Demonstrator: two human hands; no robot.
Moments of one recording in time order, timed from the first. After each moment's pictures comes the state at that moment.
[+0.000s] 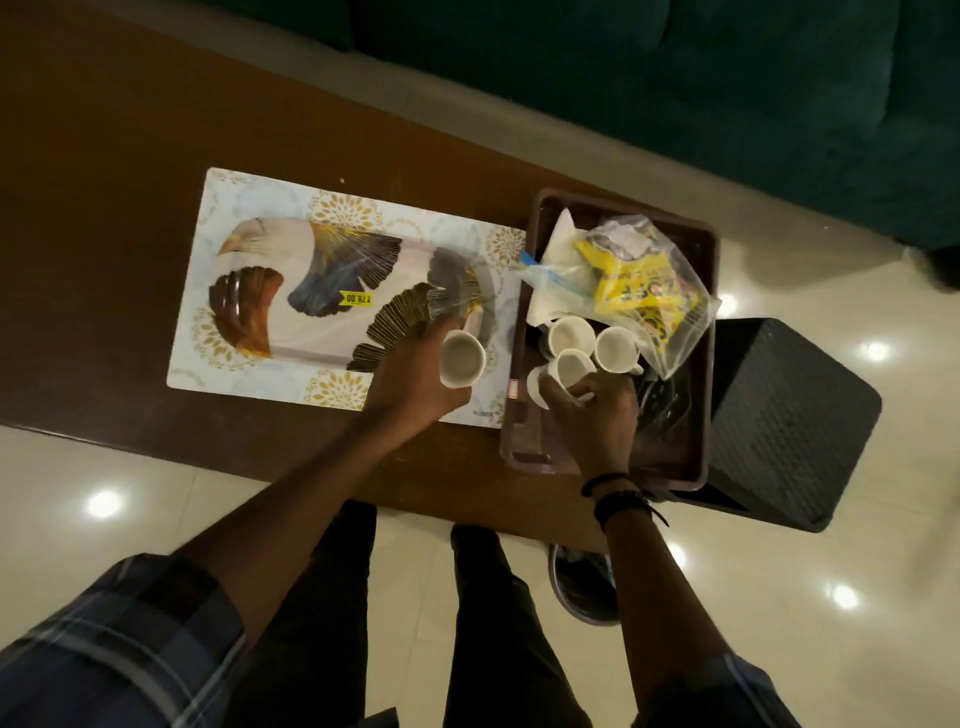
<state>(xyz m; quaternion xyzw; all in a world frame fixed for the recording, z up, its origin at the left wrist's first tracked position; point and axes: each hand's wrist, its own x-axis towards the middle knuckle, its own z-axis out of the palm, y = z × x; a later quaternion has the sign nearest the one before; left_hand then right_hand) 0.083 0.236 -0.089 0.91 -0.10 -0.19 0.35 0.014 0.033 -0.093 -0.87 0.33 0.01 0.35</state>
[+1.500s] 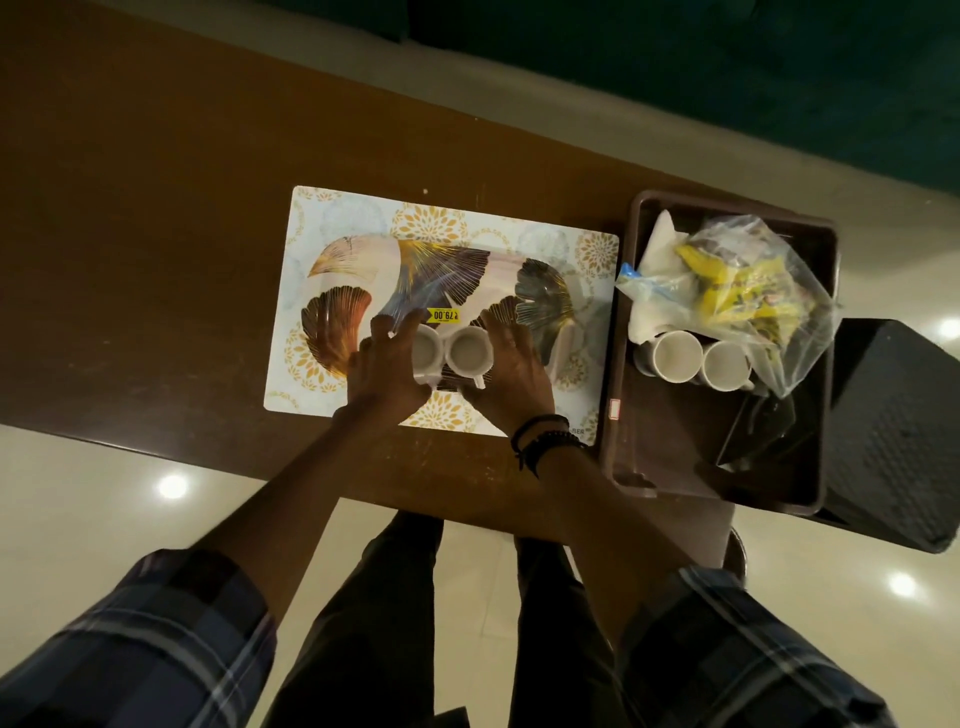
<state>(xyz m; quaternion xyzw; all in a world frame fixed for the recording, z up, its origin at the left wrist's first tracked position) 0.136 0.365 -0.138 0.94 -0.03 -0.25 0.22 0.102 0.206 -0.144 -0.93 0.10 0.17 0.33</state>
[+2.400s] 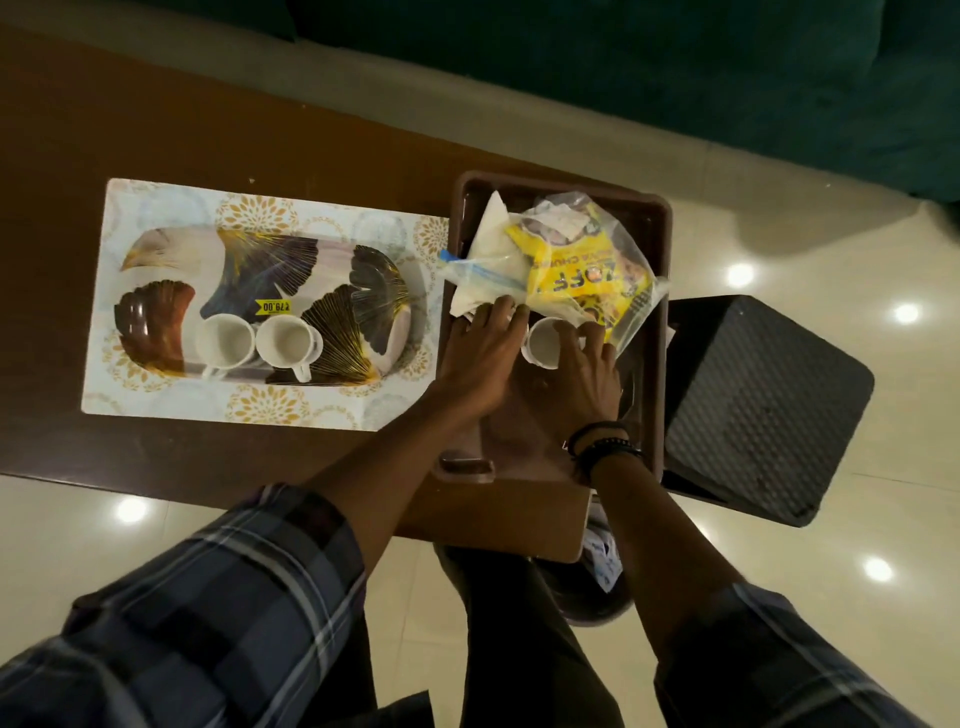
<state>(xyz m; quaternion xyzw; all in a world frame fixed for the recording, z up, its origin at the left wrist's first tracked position) 0.096 0.065 -0.125 0.94 -0.27 -0.21 0.09 0.035 -0.064 -0.139 -0.96 0.20 0.12 0.16</state>
